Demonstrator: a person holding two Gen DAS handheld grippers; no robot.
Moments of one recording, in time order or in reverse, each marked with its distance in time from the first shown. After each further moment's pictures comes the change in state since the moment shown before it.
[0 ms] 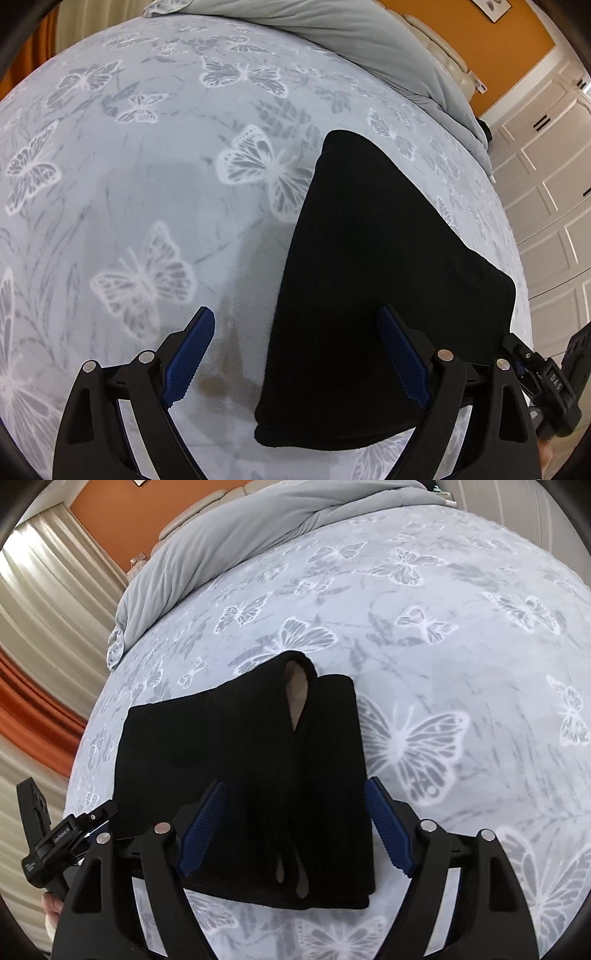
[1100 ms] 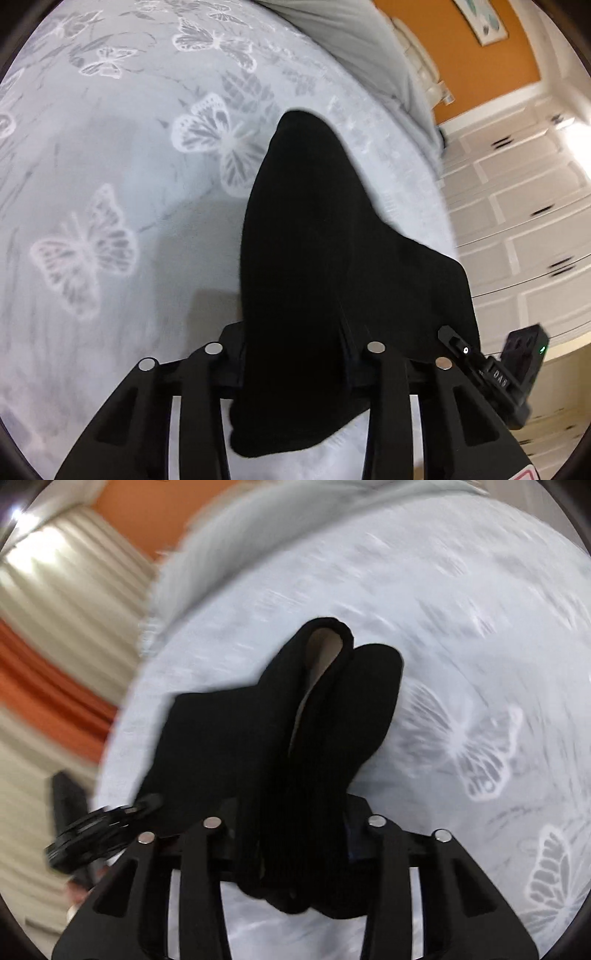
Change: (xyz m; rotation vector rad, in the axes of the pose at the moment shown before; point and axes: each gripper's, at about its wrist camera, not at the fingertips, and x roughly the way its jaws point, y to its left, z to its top) left arm -0.008 0.015 0.002 -0.108 0.085 -0.320; right arm -0.021 0.026 0.002 -0.066 0.036 0.204
